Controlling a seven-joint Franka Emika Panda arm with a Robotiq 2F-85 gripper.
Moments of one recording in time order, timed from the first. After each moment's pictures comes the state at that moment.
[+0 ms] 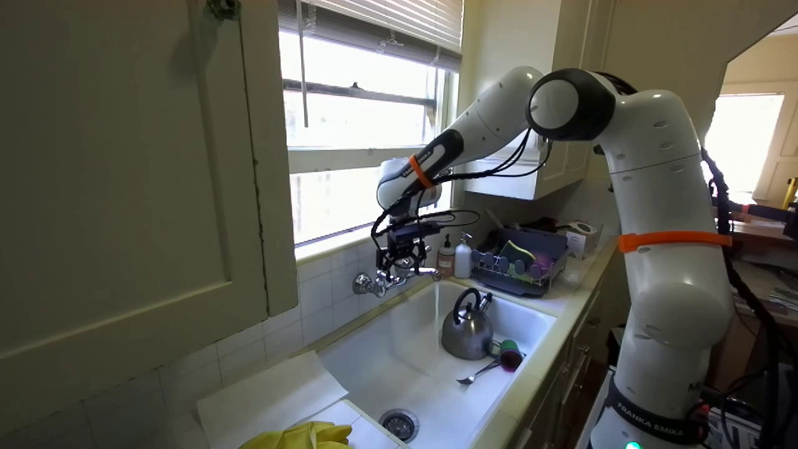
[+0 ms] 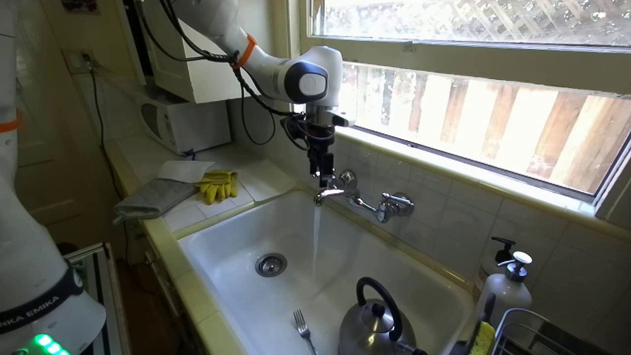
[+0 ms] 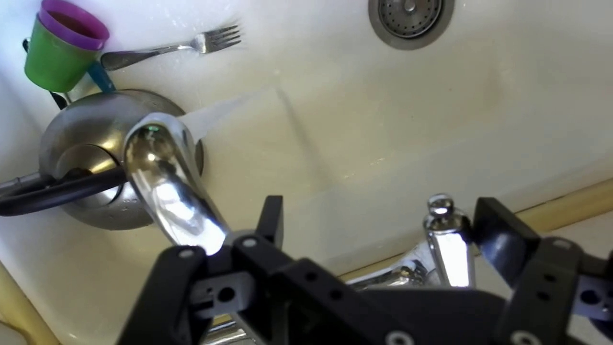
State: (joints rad) arm 0.03 0.33 -0.08 -1.93 -0.03 2.19 0.34
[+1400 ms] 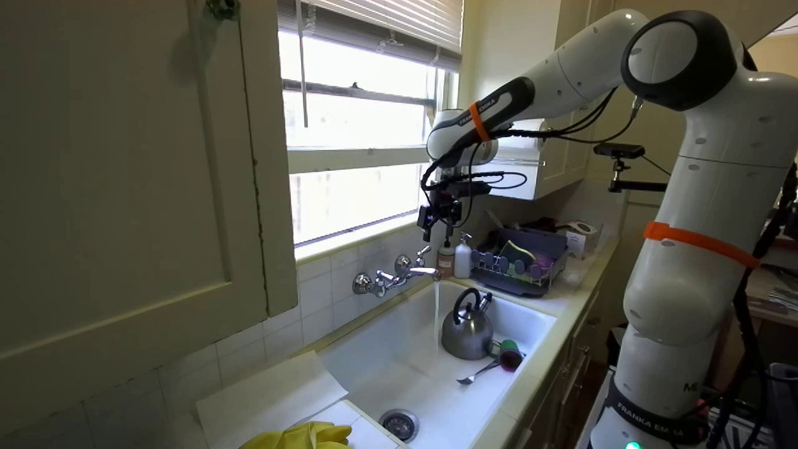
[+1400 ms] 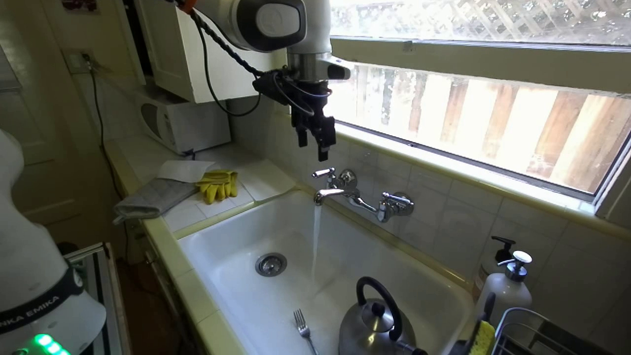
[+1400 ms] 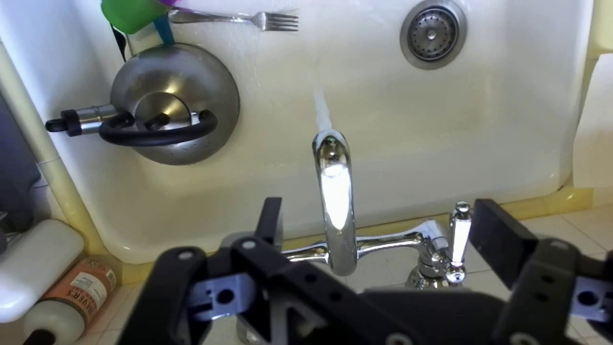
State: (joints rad) arm -0.10 -0.10 -0.10 -2.19 -0.01 2.17 -0.06
